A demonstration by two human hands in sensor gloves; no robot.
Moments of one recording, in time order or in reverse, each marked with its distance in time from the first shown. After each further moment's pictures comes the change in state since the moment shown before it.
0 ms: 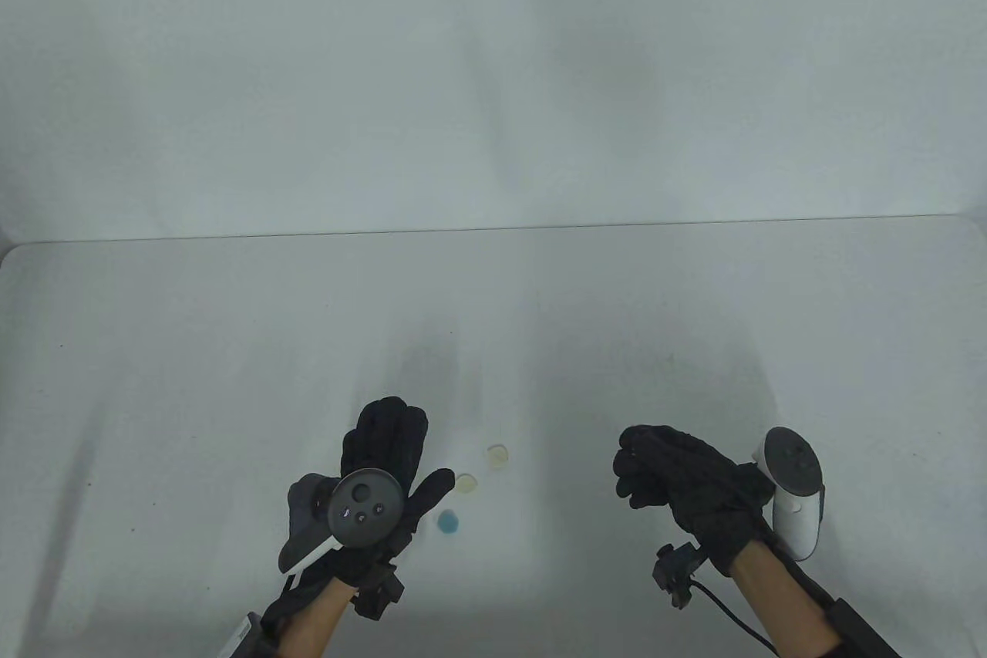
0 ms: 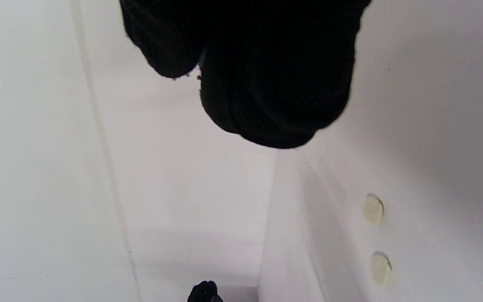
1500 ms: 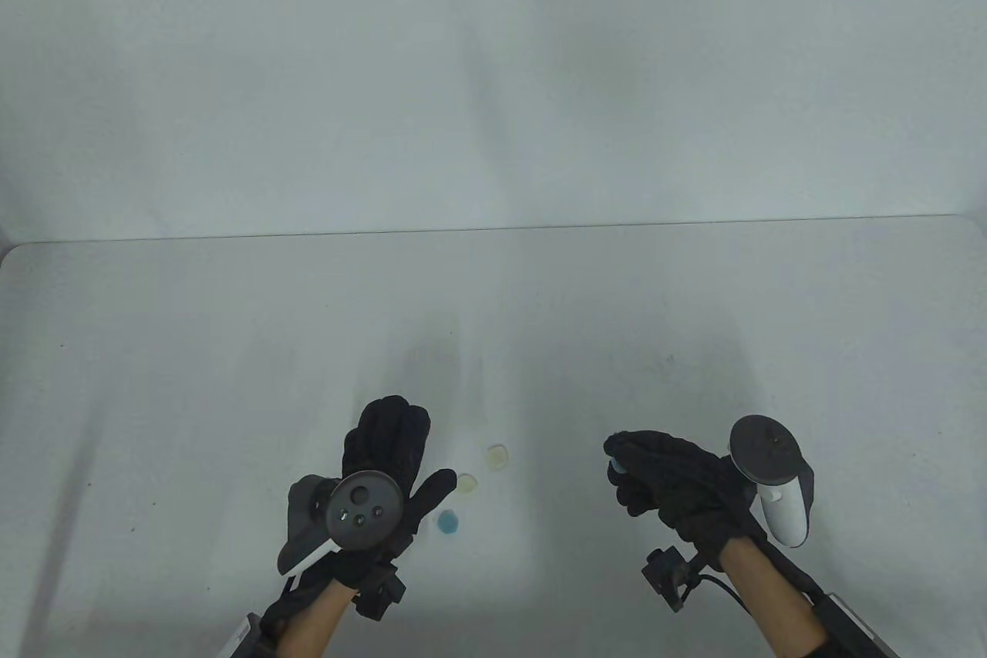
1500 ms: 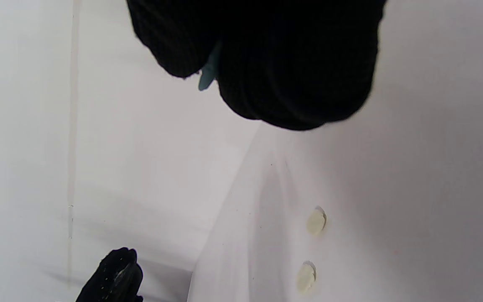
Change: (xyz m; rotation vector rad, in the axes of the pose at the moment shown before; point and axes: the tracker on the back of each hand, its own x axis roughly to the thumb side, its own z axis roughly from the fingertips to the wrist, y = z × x) left_hand 0.001 0.002 0.001 0.017 -0.020 0.011; right_hand 0.017 0.016 -0.007 0.021 0.008 0.305
